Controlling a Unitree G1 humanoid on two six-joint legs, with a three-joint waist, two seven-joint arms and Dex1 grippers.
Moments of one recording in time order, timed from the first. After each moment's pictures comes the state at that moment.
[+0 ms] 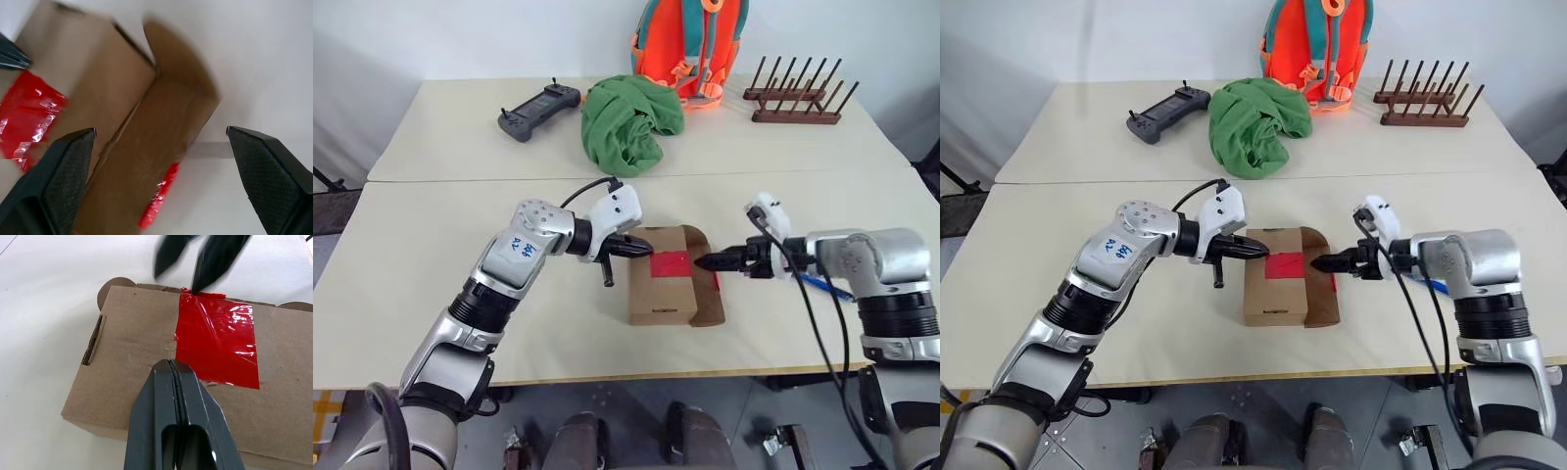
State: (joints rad) left arm -0.85 0.47 -0.34 0.05 -0.16 0.66 -0.96; right arm -0.76 -0.66 0.02 0.18 0.50 1.29 0.87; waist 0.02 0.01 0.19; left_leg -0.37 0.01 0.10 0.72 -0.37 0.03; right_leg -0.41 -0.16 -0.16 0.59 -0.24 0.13
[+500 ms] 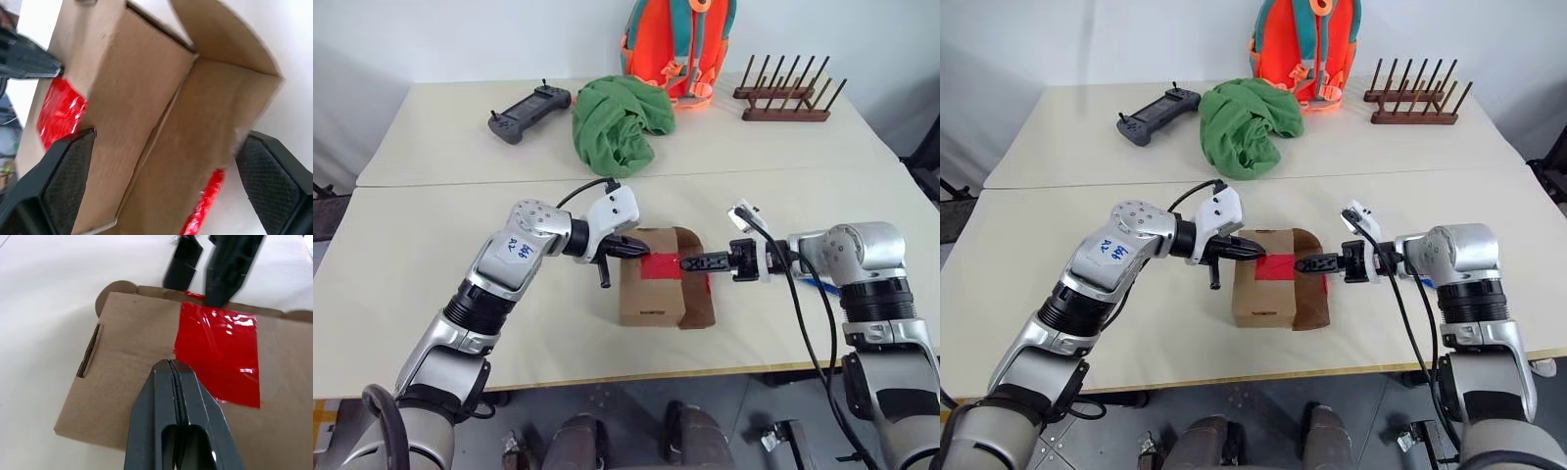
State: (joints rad) left arm -0.84 0.49 -0.34 0.01 -0.15 0.69 -0.96; right arm -0.80 -0.60 0.02 0.25 0.58 1.40 0.94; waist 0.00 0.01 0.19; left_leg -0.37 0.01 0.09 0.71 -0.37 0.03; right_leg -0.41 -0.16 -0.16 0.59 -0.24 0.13
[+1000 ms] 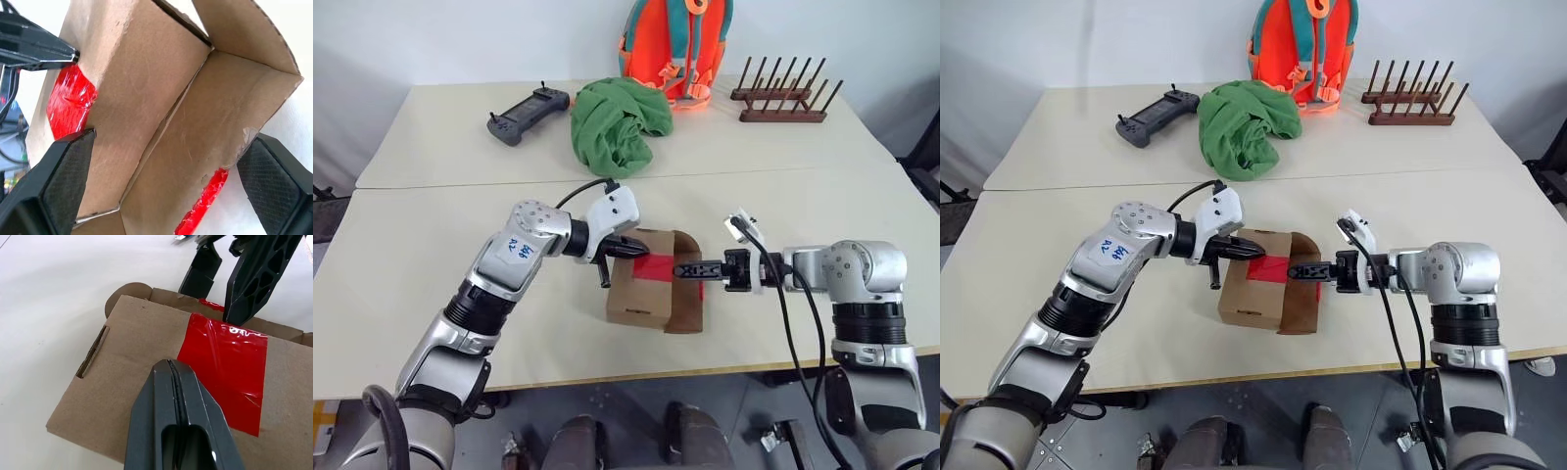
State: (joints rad) left arm -0.83 0.49 -0.34 0.01 -0.15 0.70 -0.96; right arm -0.69 -0.47 -0.16 0.07 0.61 1.52 0.73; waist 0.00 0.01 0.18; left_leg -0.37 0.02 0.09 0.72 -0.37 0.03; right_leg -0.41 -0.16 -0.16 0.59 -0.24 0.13
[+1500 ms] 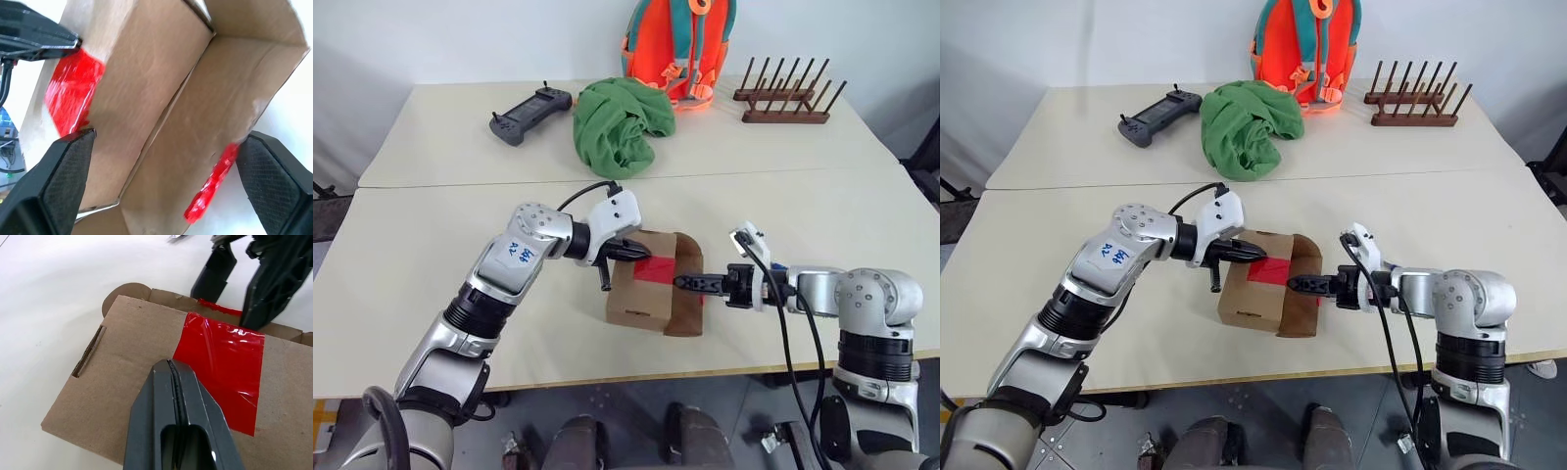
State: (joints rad) left arm -0.83 0.49 -0.35 -0.01 -0.14 0.68 -0.96; right arm -0.54 -0.44 -0.25 -0.14 0.79 1.57 0.54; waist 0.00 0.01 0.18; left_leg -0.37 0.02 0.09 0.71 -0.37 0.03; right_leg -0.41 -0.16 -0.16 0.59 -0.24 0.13
